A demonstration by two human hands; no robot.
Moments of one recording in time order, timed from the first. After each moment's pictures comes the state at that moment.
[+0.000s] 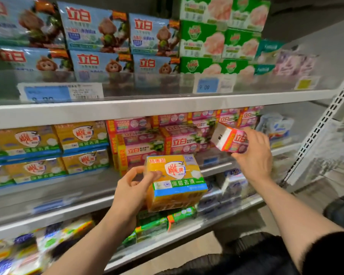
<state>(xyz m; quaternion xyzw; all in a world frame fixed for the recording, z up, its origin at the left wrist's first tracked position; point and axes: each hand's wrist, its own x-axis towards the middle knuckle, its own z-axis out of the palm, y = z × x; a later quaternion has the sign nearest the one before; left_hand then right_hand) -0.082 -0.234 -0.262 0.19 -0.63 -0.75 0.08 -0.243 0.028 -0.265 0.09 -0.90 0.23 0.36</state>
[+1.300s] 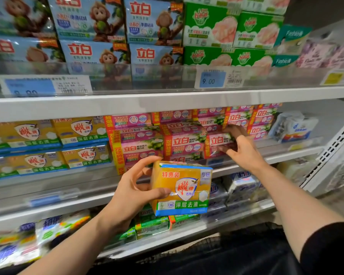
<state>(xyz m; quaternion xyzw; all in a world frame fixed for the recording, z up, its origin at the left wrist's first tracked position) -0.095 -0.237 -0.273 0.03 -0.67 -0.74 0.07 -0.294 0.013 -0.267 0.25 -0.91 0.30 0.14</state>
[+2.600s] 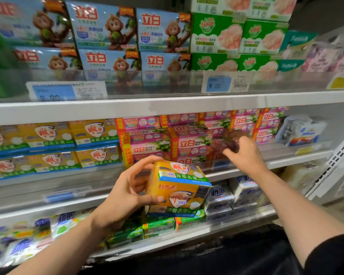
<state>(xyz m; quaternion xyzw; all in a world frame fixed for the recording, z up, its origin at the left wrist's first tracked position) -0.079 -0.266 -0.272 -0.07 -0.70 -0.71 0.08 -0.271 -0.012 -0.254 0.17 -0.92 0.31 0.15</state>
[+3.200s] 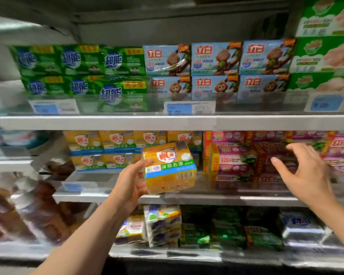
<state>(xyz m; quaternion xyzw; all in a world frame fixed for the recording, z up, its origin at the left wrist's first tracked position) 0.009 -0.397 -0.236 0.23 -0.55 -0.77 0.21 -0.196 -0.100 -0.232 0.31 -0.84 0.30 0.34</state>
